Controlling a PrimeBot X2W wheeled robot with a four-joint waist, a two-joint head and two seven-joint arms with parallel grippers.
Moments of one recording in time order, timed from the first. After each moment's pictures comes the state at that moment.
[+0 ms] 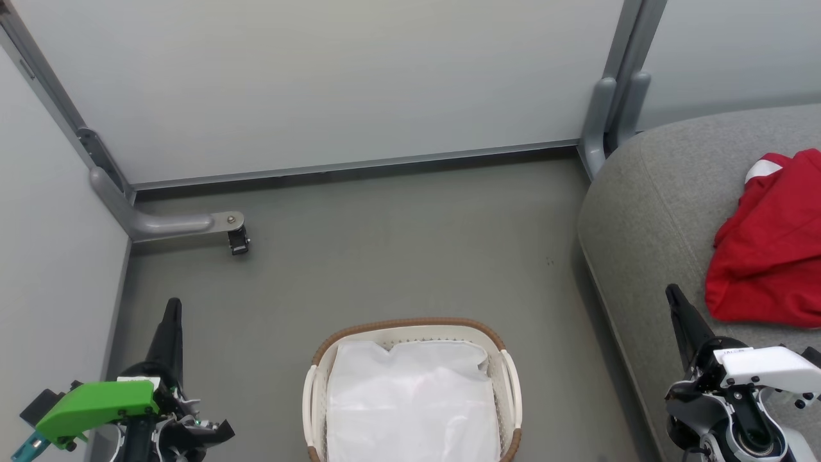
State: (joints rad) left arm -0.10 0.05 0.11 0.25 -1.61 -0.13 0.11; right arm -0.11 -0.05 -0.11 0.24 1.61 0.13 0.11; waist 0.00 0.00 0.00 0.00
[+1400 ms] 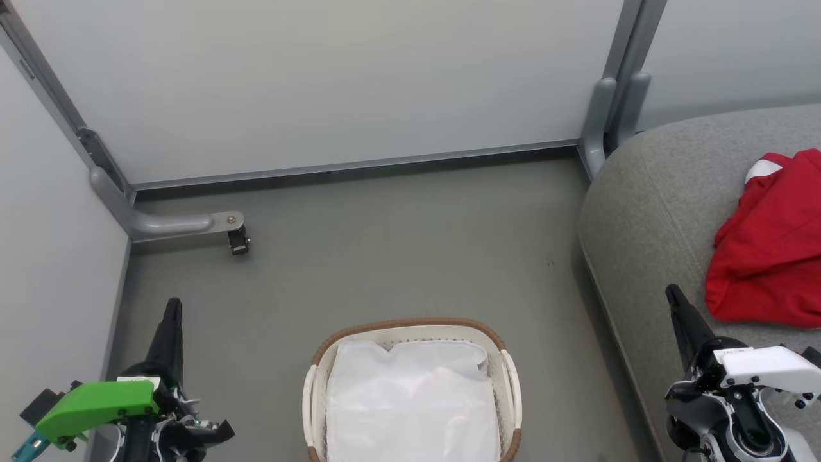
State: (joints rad) left arm -0.10 0.05 0.11 0.25 -1.61 -0.13 0.11; right arm -0.11 -0.05 -0.11 0.24 1.61 0.13 0.11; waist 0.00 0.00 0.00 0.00
